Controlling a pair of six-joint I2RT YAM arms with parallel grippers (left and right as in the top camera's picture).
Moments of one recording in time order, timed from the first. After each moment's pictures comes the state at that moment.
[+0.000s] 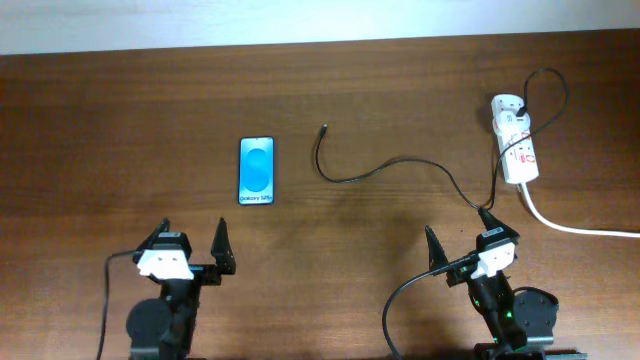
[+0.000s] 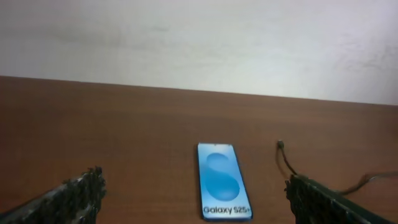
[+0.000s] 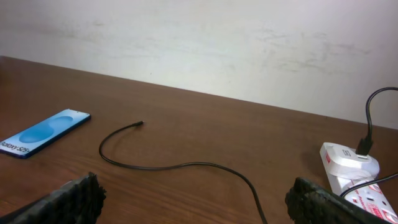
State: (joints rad) left arm -0.04 0.16 0.12 -0.06 0.03 -0.10; right arm -0.02 0.01 0.01 -0.05 -0.31 -0.08
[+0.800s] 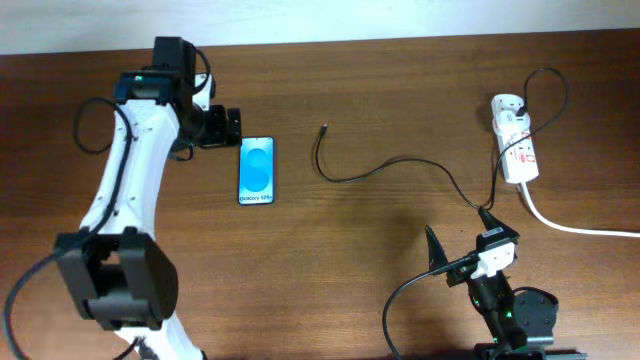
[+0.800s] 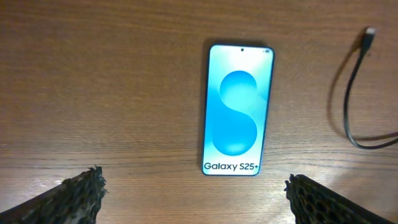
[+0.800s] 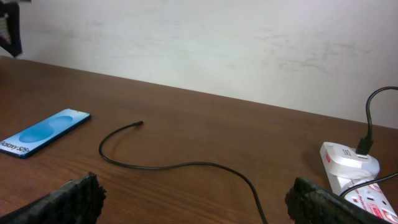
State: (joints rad) left arm -0.06 1.94 1.79 -1.16 0.06 -0.10; right arm -0.02 0.01 0.01 -0.05 -0.31 -0.08
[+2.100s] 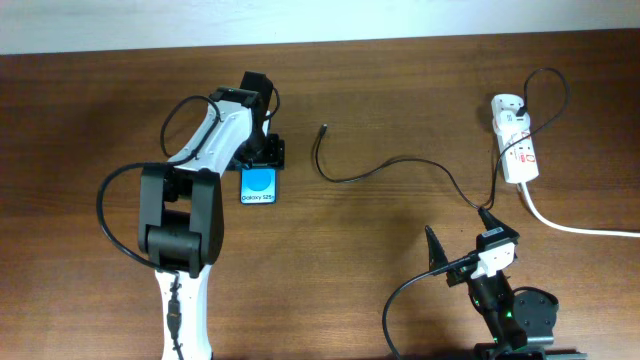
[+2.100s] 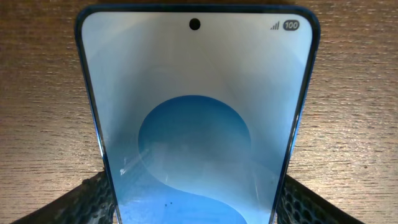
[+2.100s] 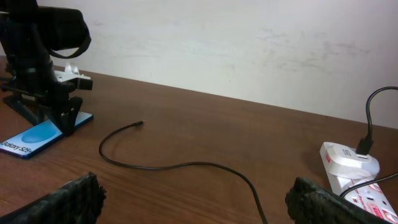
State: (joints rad) left arm -0.24 2.31 1.81 -1.04 -0.02 -0.21; right arm -0.02 0.01 0.01 -0.05 -0.31 -0.08
